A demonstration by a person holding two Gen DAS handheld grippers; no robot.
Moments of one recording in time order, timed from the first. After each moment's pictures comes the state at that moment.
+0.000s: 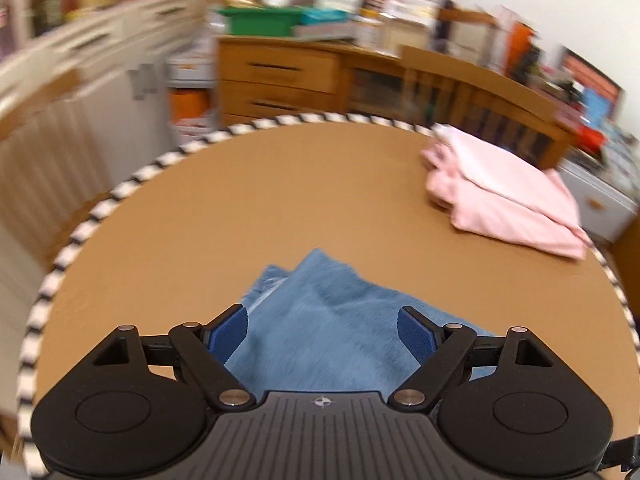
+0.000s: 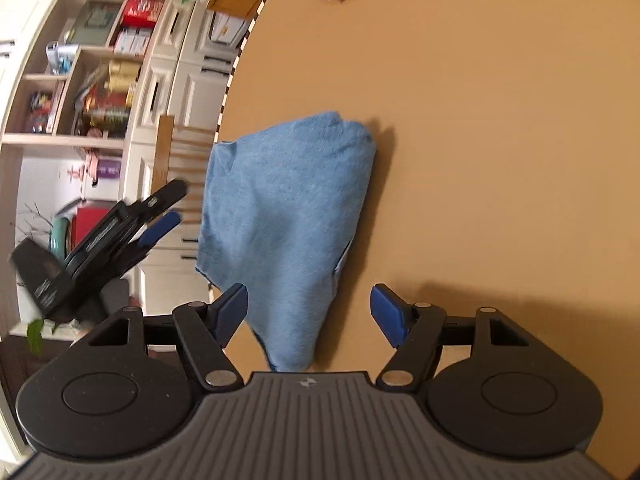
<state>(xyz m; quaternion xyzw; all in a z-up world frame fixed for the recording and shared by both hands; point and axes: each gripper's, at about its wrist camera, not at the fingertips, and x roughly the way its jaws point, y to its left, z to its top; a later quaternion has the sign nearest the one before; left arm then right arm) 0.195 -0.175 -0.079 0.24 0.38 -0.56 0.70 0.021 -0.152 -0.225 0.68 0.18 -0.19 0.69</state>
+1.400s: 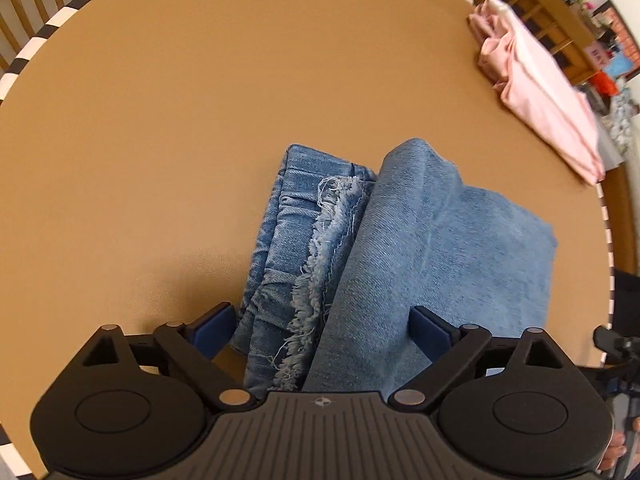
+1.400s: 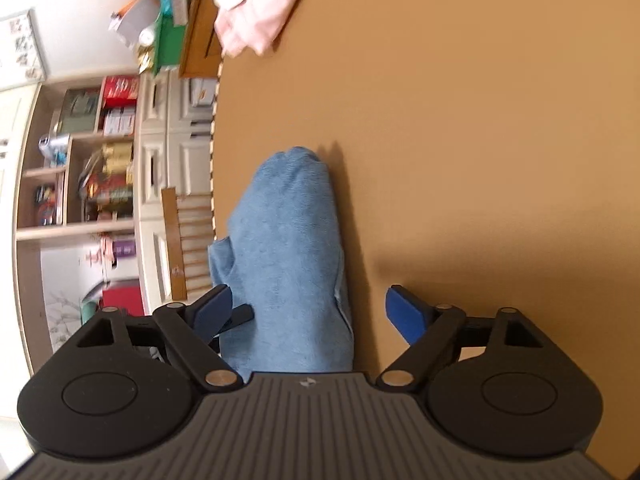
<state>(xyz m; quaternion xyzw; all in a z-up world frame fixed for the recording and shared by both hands) 0.268 -0.178 -0.175 0.28 0.60 -0.50 0.57 0.005 -0.181 -0.270 0.73 0.10 -0.21 0.64</state>
